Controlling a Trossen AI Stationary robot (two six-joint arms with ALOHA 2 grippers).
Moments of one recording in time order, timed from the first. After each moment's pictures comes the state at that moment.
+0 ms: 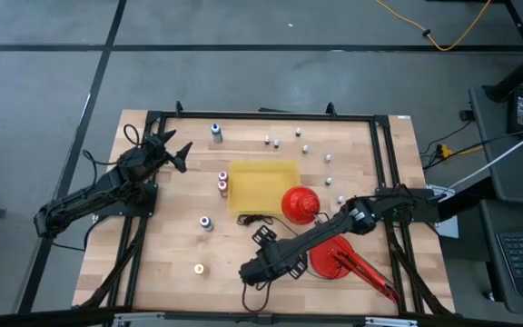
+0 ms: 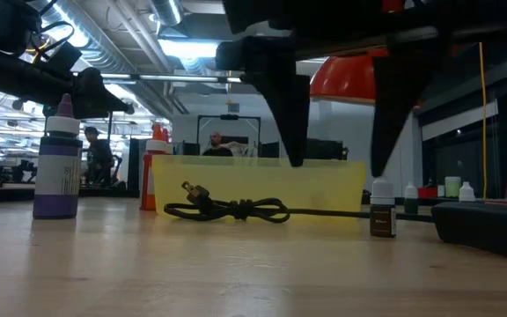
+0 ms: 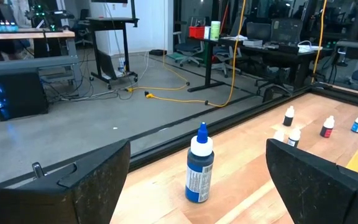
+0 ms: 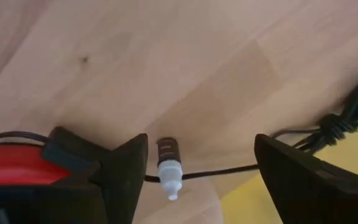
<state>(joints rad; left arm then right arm) 0.54 0.06 0.06 -0.09 -0.40 -0.09 0.46 2.51 2.35 -1.57 0.21 -0.35</state>
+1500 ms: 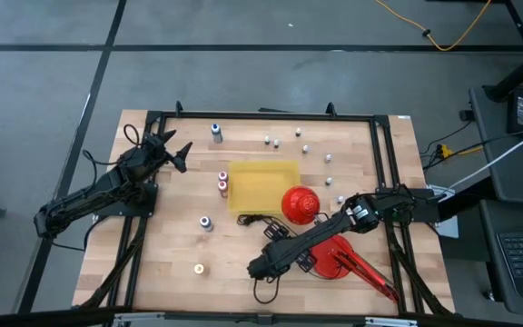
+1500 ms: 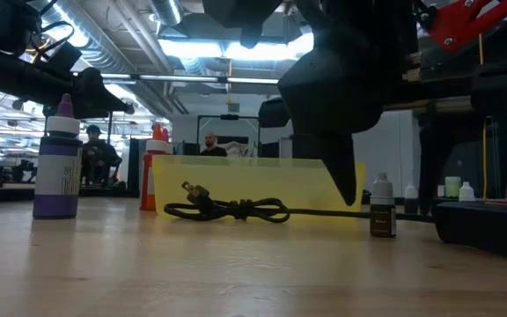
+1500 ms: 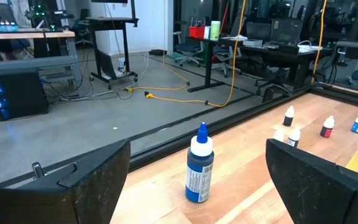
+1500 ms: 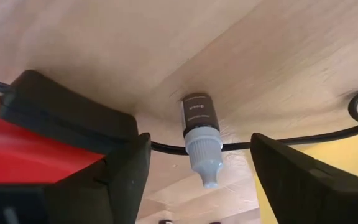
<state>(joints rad) 0.54 0.06 0.06 -0.09 -0.40 -0.09 0.46 2.47 2.11 -1.57 0.22 -0.32</state>
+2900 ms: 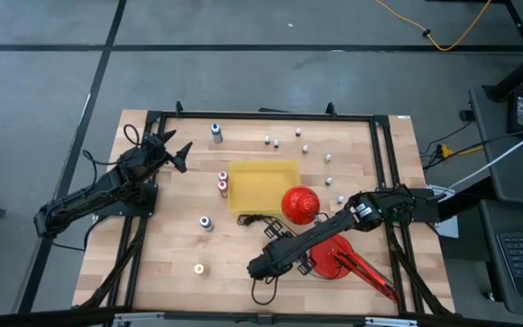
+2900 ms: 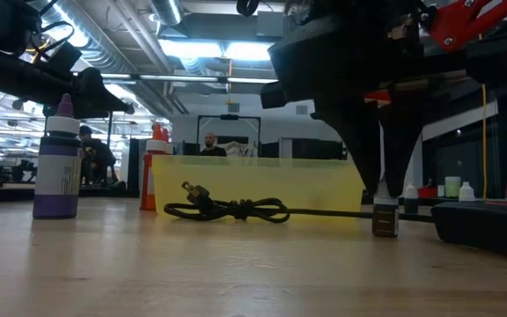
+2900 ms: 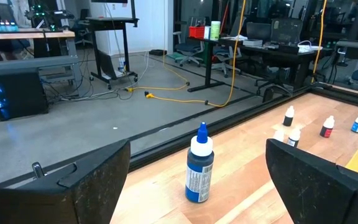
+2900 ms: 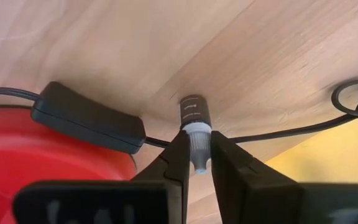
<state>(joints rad) 0.54 0.06 0.06 -0.09 -0.40 -0.09 0.46 2.43 2.11 -1.55 0.18 -0.25</state>
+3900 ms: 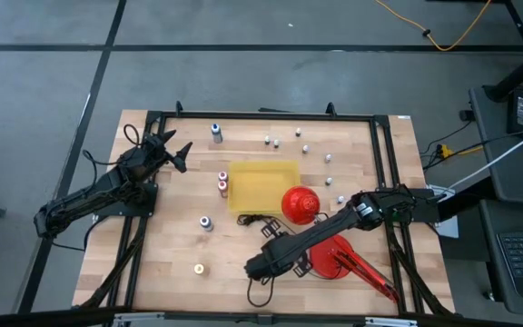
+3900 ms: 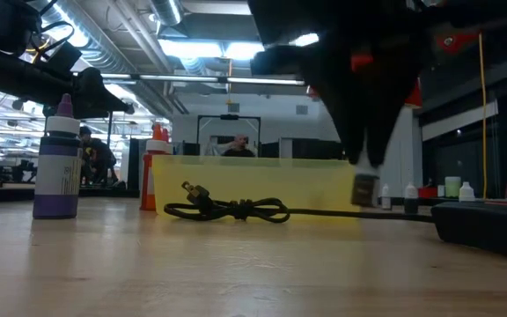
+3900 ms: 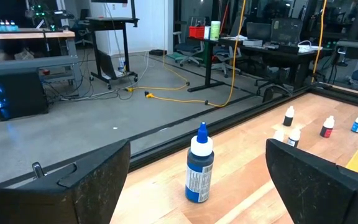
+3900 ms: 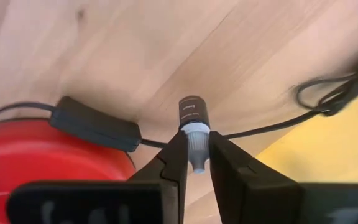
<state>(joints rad) 0.54 0.06 0.06 -0.09 -0.40 -0.09 0.46 2.42 2.21 -1.57 0.18 -0.22</state>
